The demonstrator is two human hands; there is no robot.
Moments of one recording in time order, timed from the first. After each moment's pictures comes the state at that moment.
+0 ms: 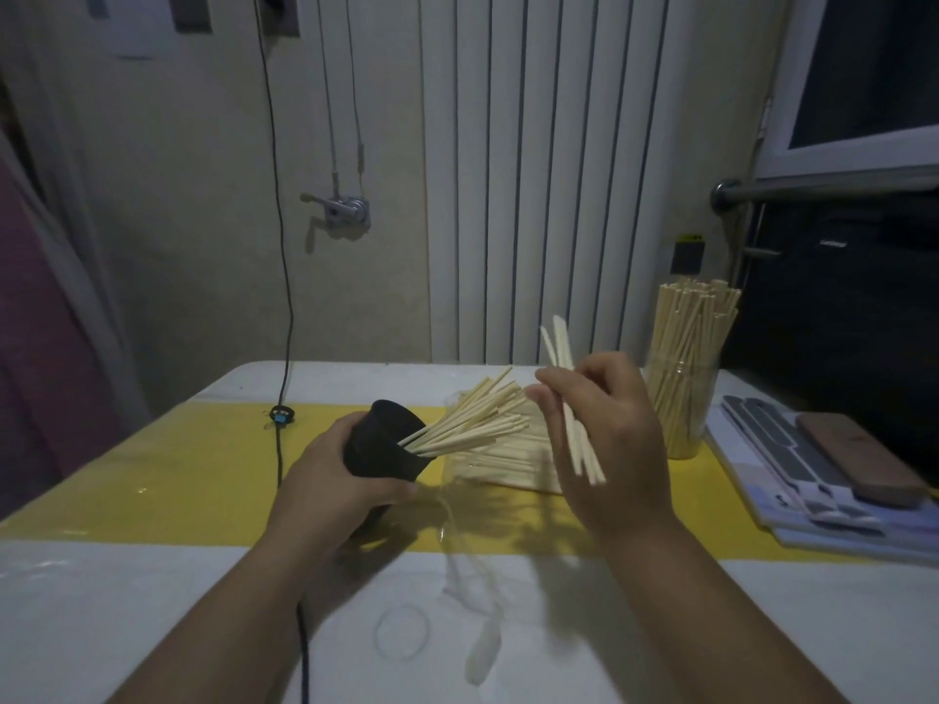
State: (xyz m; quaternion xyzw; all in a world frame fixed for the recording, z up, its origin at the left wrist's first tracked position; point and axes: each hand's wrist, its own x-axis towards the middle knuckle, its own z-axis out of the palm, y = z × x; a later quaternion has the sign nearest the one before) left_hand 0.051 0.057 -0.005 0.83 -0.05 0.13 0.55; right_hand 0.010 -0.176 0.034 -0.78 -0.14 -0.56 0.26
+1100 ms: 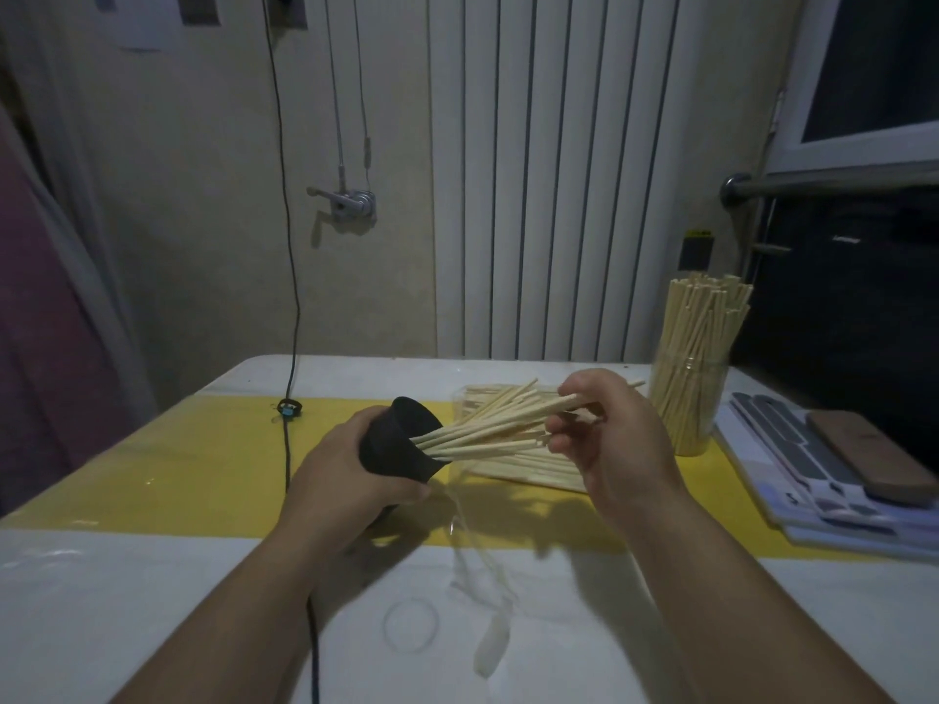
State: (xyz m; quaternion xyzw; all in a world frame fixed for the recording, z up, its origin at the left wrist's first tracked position) left_hand 0.052 0.058 -0.006 0.86 -0.07 0.13 0.49; right_hand 0.015 -0.171 0.049 -0.52 -0.01 -0.15 0.84
